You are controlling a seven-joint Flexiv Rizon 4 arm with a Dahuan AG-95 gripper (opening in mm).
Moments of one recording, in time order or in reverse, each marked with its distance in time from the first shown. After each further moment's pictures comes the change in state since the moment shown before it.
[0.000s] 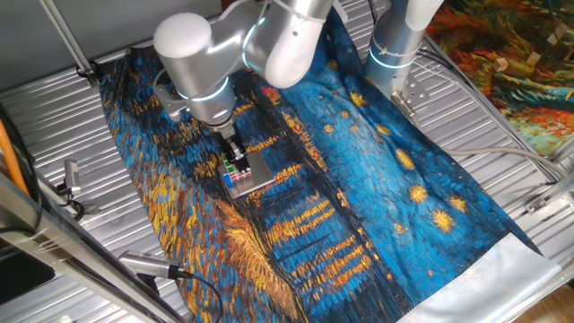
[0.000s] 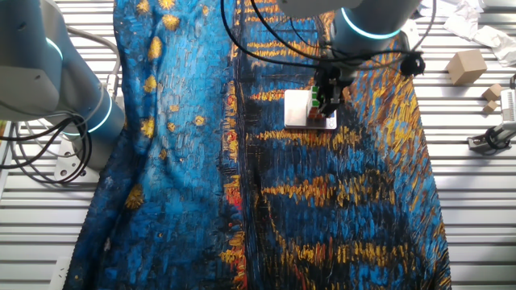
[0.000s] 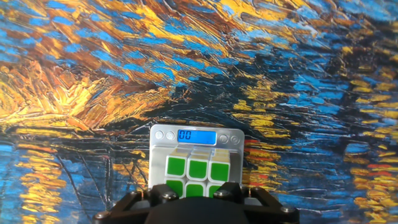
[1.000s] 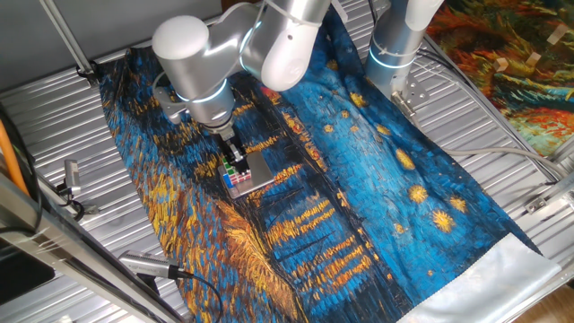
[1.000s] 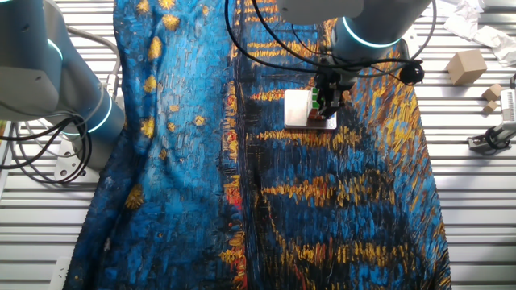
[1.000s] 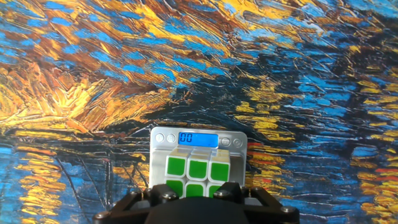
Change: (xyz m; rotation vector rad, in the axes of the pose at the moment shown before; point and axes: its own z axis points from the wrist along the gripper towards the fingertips) arm -0.002 0.001 0.007 0.001 -0.002 -0.009
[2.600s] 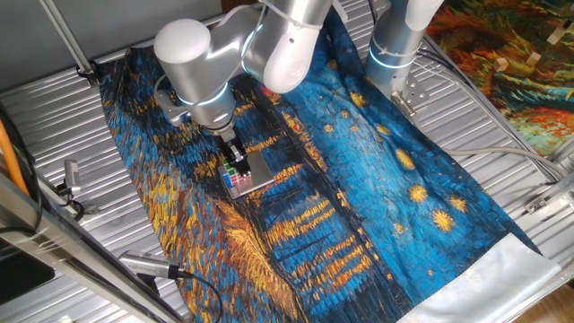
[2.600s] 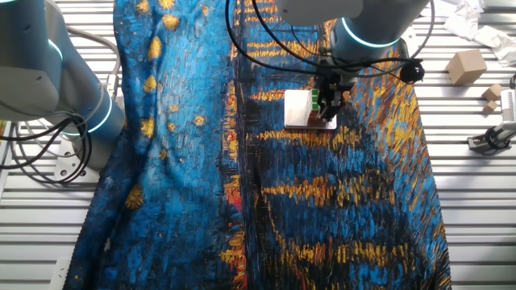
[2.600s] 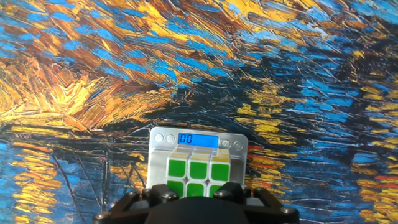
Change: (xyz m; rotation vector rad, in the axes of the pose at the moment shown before) arm -0.001 -0.001 0.004 0.007 0.001 -0.037
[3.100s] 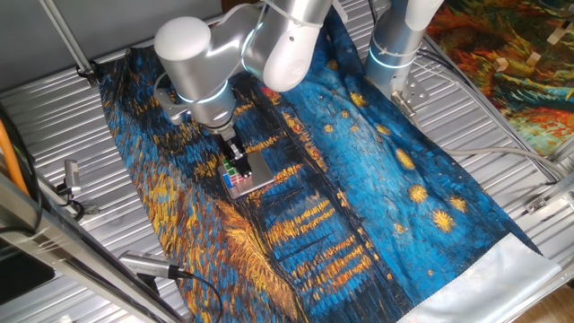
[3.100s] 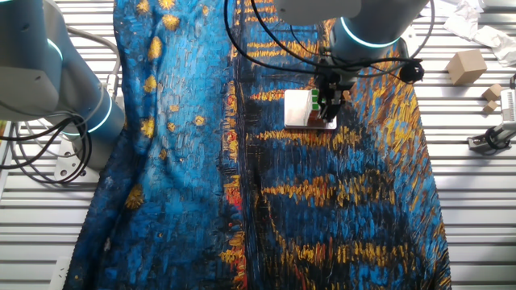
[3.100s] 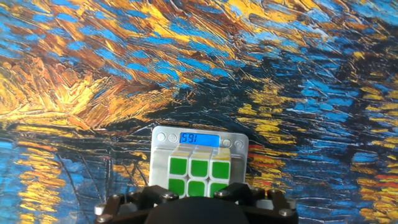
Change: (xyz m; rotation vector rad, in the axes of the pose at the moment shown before) arm 0.002 0.002 -0.009 -0.014 -0.010 0.014
